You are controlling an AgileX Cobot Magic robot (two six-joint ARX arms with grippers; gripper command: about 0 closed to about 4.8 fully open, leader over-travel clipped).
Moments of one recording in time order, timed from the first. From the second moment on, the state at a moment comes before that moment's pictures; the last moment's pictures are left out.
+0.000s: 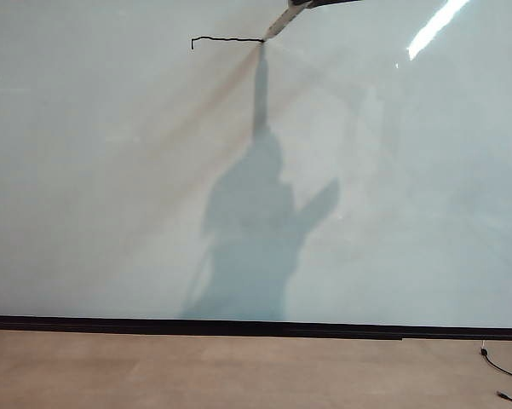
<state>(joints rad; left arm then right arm) 0.00 0.00 0.00 -0.15 0.02 -0.01 0.64 1.31 1.01 0.31 0.22 -0.11</state>
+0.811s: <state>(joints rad) 0.00 0.00 0.00 -0.15 0.02 -0.01 0.80 1.33 0.95 0.32 0.23 -0.11</state>
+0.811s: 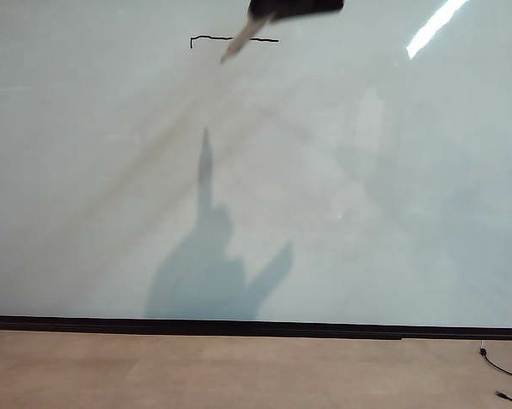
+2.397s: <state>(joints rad) 0.00 0.00 0.00 -0.15 0.02 -0.01 0.76 1.55 1.07 0.35 0.24 -0.15</state>
